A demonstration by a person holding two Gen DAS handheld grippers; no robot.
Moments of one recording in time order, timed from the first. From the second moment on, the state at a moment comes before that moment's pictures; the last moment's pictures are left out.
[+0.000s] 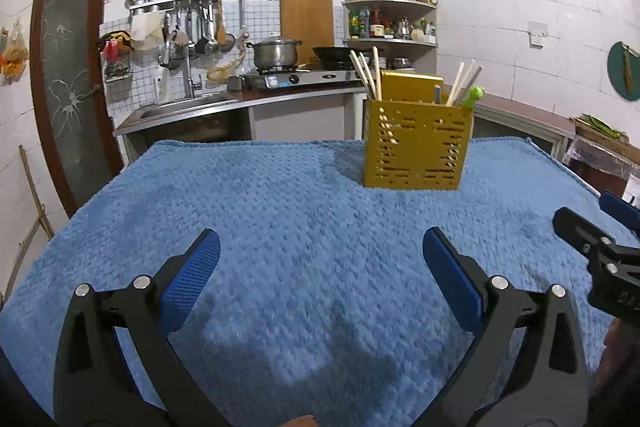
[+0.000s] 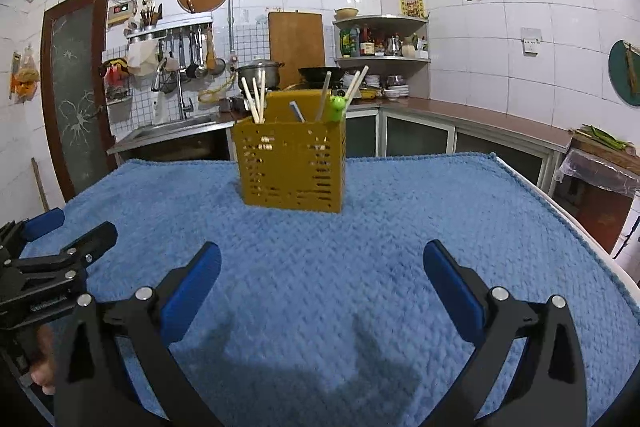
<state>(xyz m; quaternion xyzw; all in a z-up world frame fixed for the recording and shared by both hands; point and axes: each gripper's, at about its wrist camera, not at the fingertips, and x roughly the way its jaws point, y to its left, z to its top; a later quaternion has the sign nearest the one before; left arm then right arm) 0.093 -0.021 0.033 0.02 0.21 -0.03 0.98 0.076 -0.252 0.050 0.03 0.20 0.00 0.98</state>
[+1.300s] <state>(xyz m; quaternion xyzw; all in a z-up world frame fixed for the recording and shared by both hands) 0.094 -0.022 0.025 0.05 0.20 0.02 0.98 0.064 -0.241 0.053 0.00 0.16 -0.01 0.99</state>
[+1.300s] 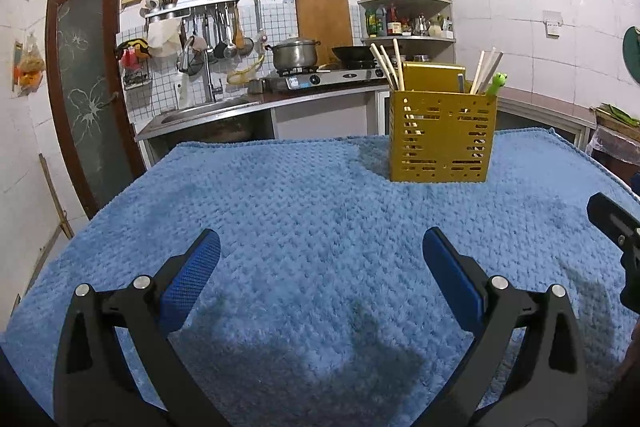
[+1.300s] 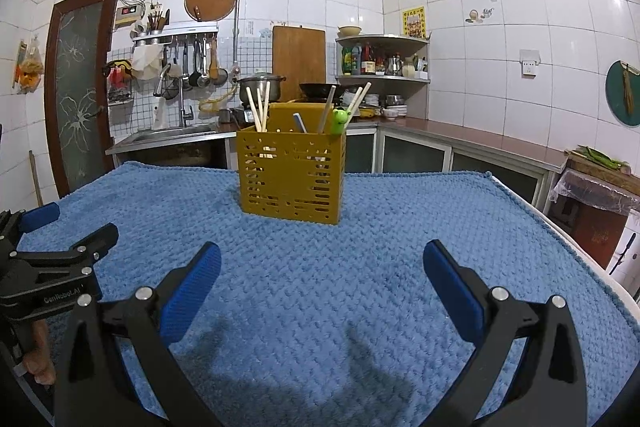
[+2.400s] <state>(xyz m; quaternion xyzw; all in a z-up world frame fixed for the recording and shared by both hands) 0.085 -0.020 0.028 0.05 0.18 0.02 0.98 0.059 -0.239 0.055 0.00 0.15 -0.01 0.99</state>
